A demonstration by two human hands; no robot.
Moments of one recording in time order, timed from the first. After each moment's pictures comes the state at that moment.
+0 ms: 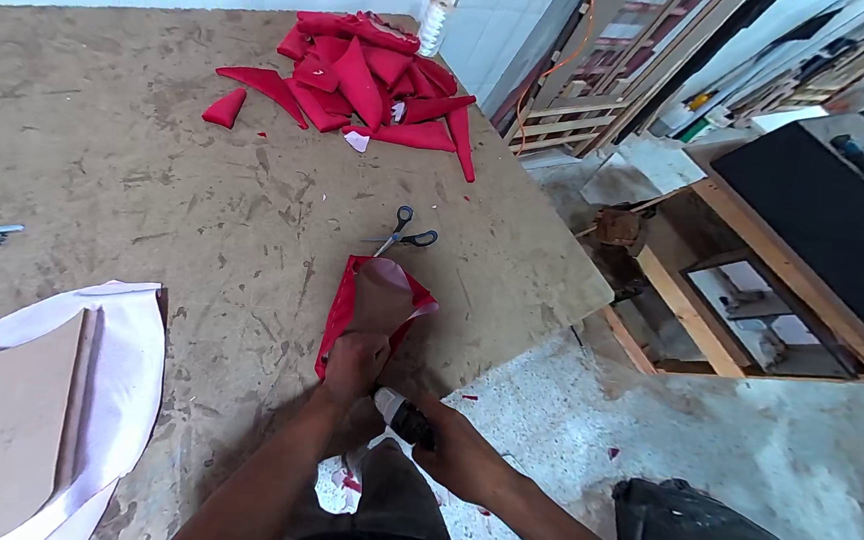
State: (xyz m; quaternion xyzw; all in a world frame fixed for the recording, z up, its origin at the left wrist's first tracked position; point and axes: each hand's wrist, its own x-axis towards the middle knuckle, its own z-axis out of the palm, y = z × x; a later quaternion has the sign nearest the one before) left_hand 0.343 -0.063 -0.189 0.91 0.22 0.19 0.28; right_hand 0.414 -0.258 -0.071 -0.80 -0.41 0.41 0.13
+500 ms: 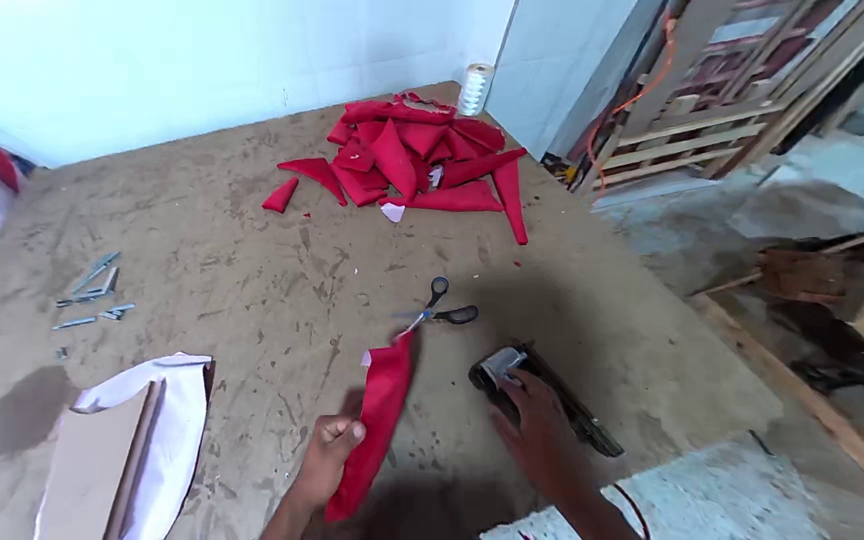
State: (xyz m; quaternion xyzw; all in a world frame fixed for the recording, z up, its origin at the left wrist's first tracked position) left_hand 0.326 -0.030 -0.148 0.61 0.23 0.27 0.71; right_hand 0.618 -0.226 -0.121 -0.85 -0.43 0.15 0.26
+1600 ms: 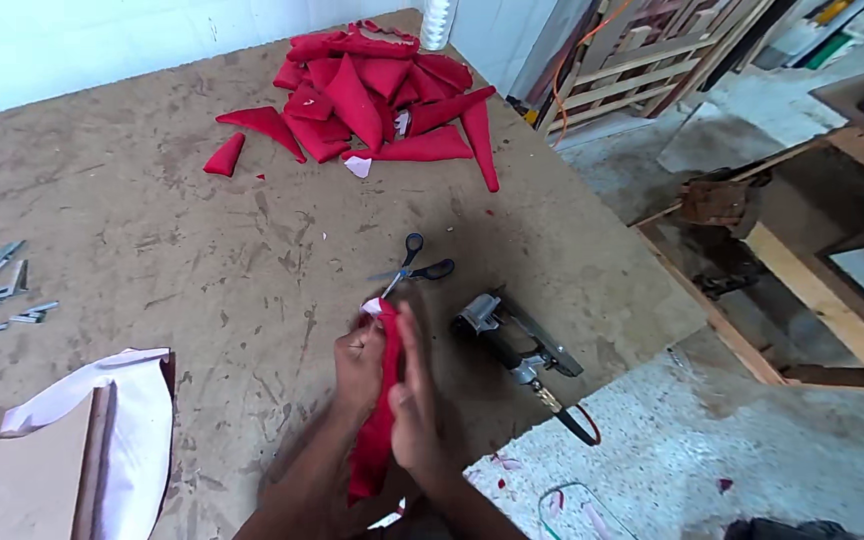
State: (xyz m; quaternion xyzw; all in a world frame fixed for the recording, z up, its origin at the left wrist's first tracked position) left_hand 0.438 -0.020 -0.130 0.58 0.32 0.33 0.67; right_hand 0.465 -0.117 -0.111 -0.62 -0.33 0.17 0.69
